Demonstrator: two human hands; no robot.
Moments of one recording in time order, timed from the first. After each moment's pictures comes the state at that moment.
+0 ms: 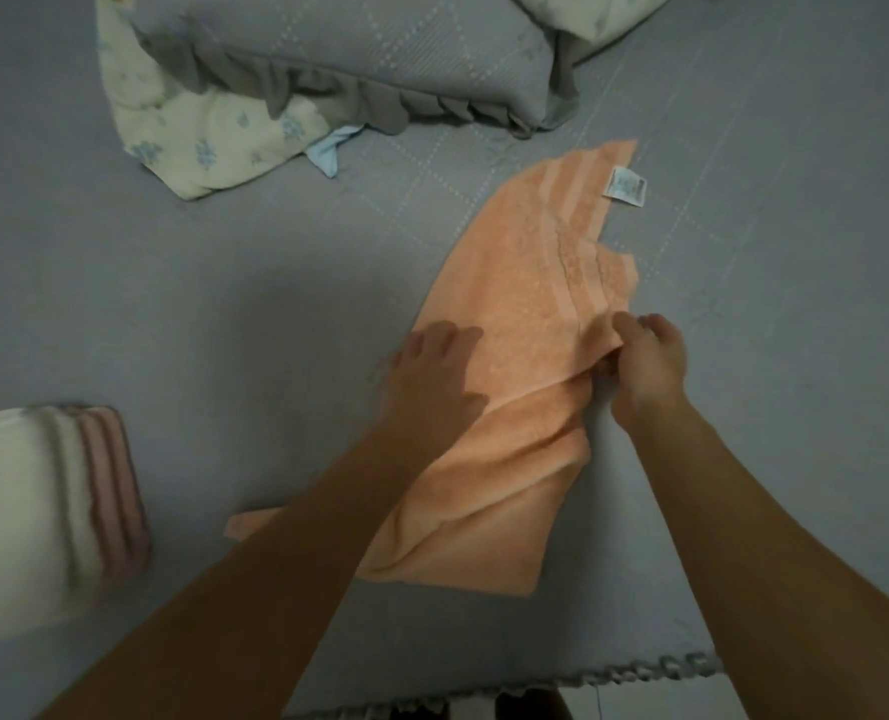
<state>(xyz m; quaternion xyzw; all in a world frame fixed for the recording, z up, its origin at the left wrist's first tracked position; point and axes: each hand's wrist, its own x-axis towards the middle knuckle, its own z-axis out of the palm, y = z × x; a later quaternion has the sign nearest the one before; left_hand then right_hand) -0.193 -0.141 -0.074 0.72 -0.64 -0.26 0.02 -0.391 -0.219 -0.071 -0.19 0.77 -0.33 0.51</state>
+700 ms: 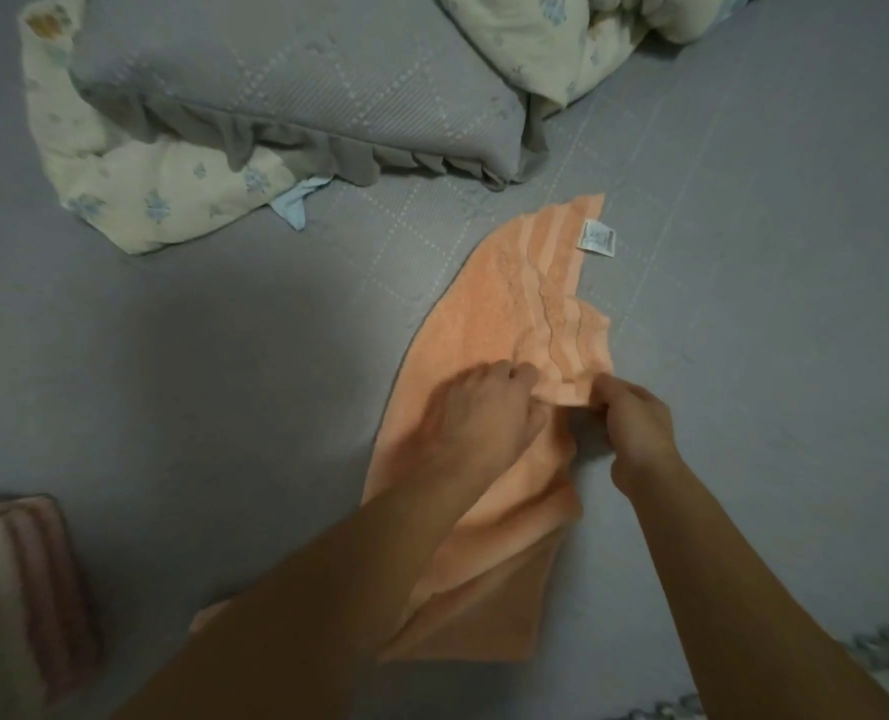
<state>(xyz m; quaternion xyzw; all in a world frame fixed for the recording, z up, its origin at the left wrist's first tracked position) -0.242 -0.205 -0.090 0.64 -0.71 -0.27 0.06 -0.390 -0.225 -0.072 -0.19 0.82 -0.26 0.48</state>
